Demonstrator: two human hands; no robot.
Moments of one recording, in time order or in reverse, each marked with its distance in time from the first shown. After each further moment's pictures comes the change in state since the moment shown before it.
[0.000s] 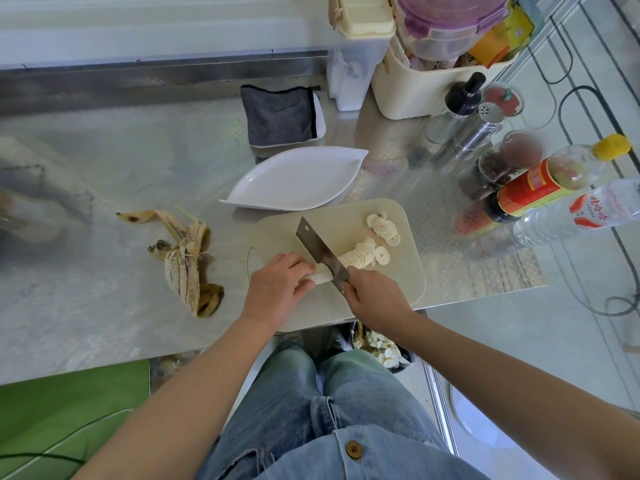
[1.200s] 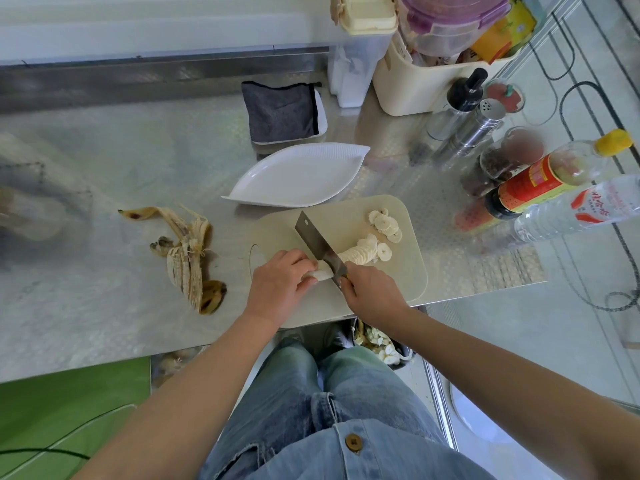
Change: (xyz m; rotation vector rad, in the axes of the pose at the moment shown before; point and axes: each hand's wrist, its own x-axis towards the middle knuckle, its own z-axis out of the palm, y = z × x) left_hand -0.001 0.000 0.000 0.010 0.003 -0.001; right_hand 0.004 -0.006 0.004 0.001 0.003 0.016
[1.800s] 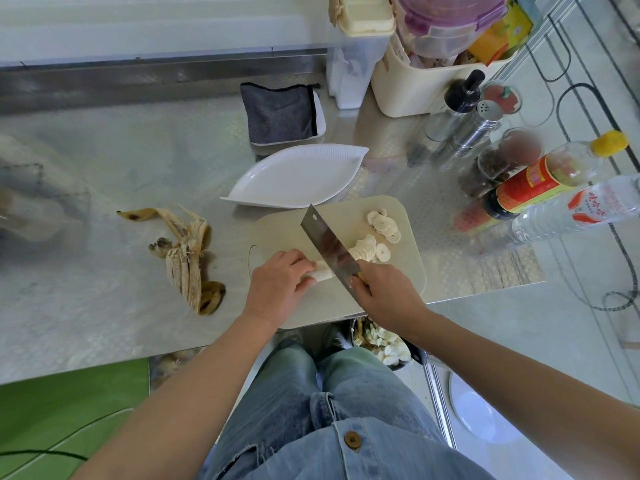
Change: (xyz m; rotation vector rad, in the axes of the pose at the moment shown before) left_hand 0.000 0.001 -0.001 0.009 0.001 0.002; right_hand -0.017 0.009 -0.018 0.075 0.079 -0.047
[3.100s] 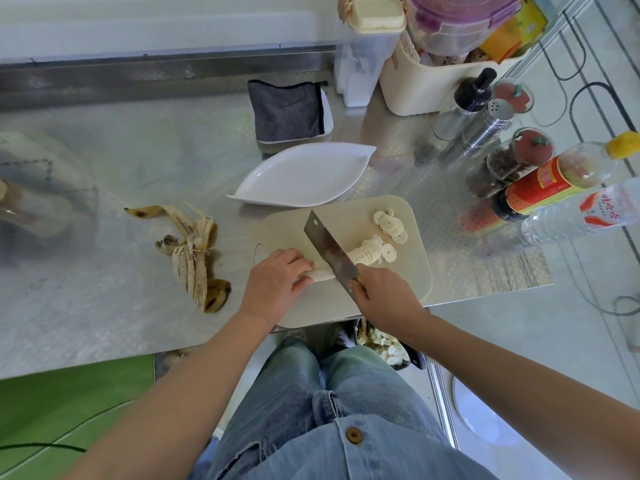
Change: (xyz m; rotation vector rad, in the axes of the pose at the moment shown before) left_hand -0.003 -0.013 -0.005 -0.017 -0.034 -0.001; right_hand 0.003 -0.011 0.003 -0.043 -0.088 0.039
